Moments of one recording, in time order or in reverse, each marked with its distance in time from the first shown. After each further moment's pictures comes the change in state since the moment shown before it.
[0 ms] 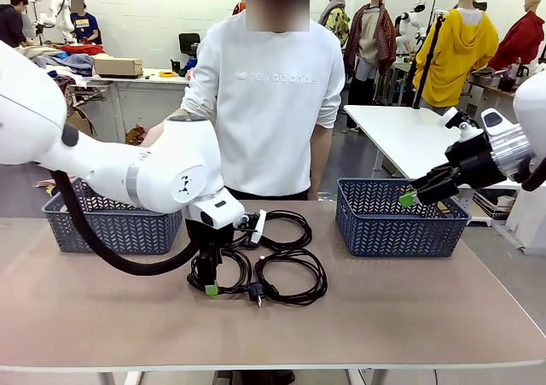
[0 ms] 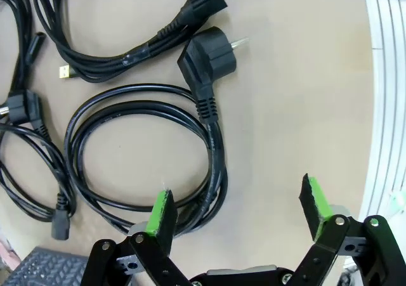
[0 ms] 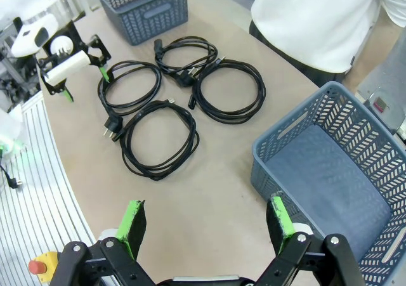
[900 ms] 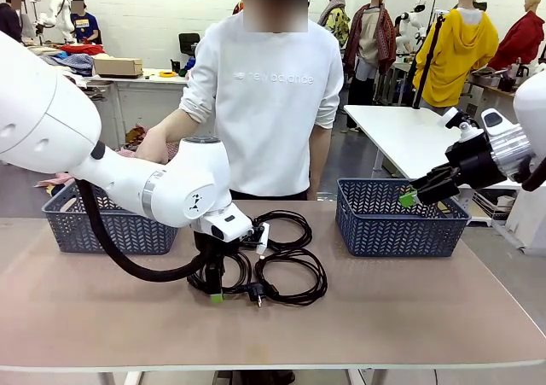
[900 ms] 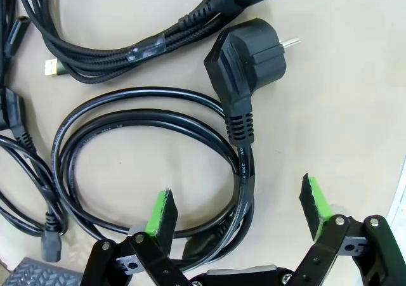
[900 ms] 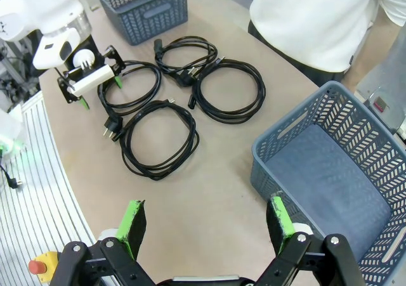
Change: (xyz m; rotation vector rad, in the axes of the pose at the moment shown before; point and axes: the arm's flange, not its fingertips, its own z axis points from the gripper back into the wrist) left arm 0.003 0.020 -0.040 -0.006 0.031 0.046; right arm 0.000 0.000 0.000 0.000 0.000 -0.001
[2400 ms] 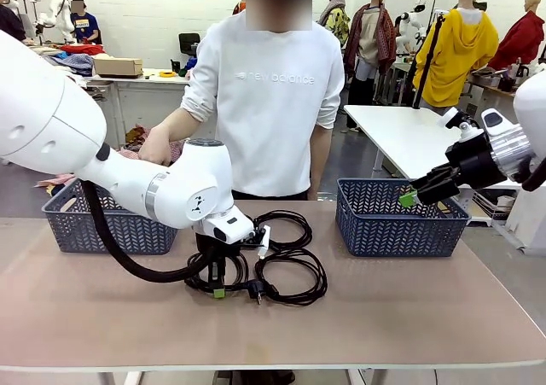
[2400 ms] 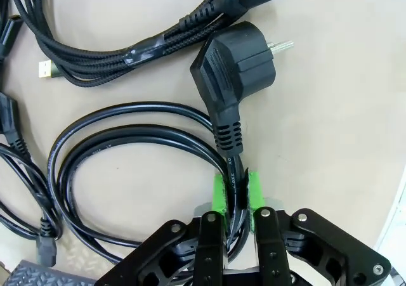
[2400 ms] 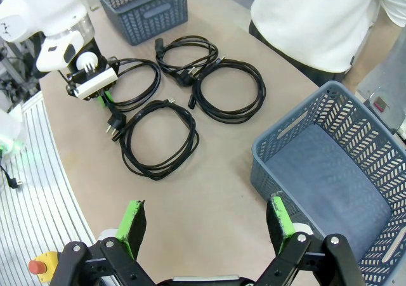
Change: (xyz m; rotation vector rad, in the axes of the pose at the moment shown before) left arm 0.003 0.002 -0.006 -0.012 0.012 0.007; right arm 0.000 0.000 0.000 0.000 0.000 0.000
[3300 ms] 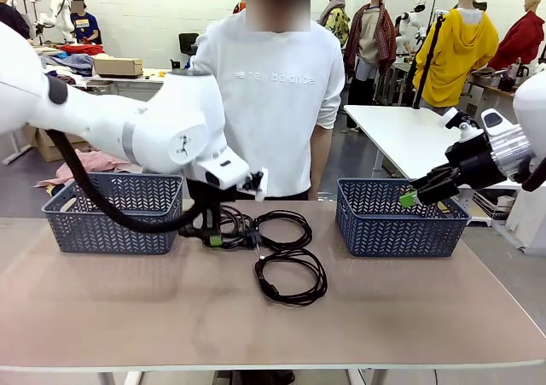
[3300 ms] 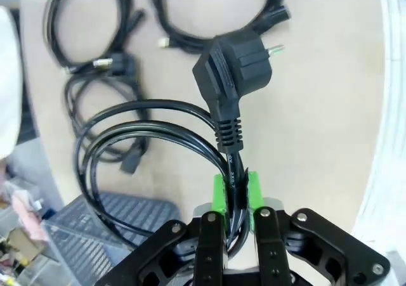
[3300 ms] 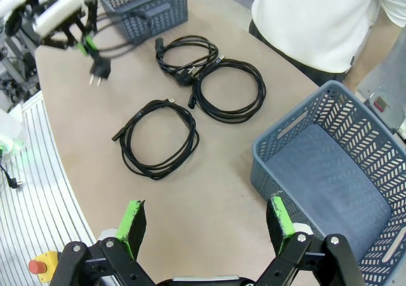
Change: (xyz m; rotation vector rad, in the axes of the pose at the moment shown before) left arm -0.010 -0.007 0.150 0.181 -0.032 0.028; right arm 0.000 0.000 0.000 0.000 0.001 0.000
